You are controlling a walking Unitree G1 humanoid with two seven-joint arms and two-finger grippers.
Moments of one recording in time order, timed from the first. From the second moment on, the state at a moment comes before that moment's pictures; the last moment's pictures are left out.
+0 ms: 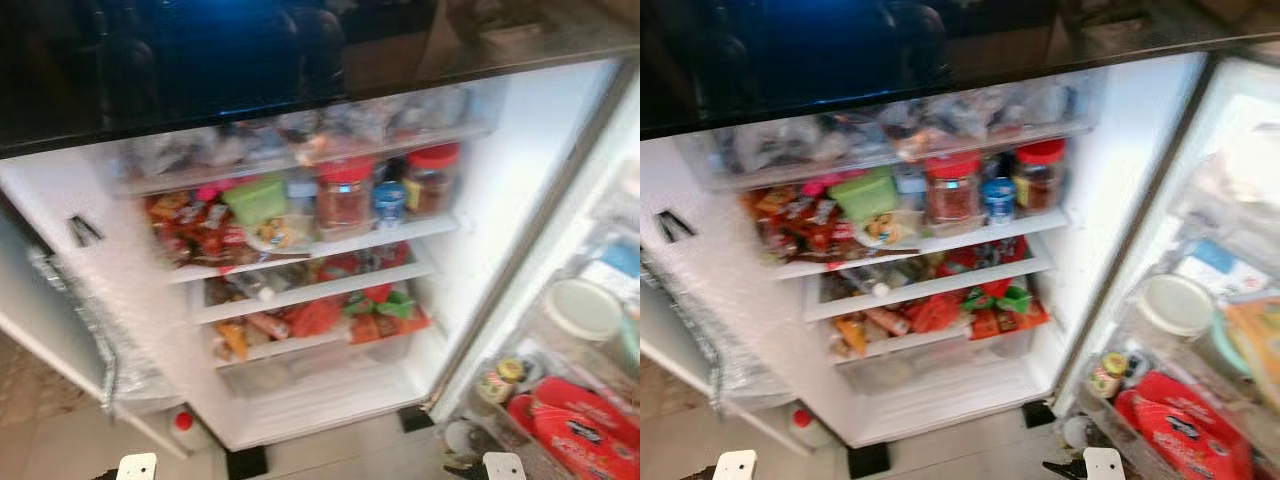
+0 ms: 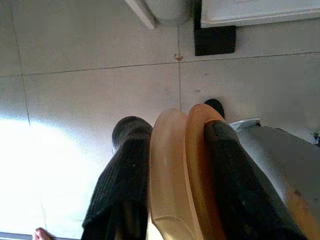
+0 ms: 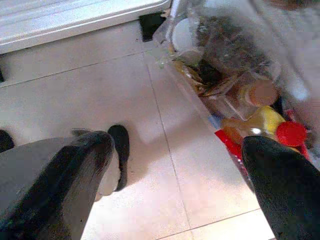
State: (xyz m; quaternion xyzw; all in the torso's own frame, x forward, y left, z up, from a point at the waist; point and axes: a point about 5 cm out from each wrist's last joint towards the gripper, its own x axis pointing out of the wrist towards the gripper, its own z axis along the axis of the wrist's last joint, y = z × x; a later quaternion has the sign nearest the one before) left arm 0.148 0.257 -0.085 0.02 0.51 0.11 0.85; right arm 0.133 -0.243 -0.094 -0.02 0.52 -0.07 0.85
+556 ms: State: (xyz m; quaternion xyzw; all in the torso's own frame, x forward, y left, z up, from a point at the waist) left arm 0.146 0.255 -0.086 0.02 0.51 0.11 0.85; right arm 0.134 -0.243 -0.094 -0.03 0.52 -0.07 0.85
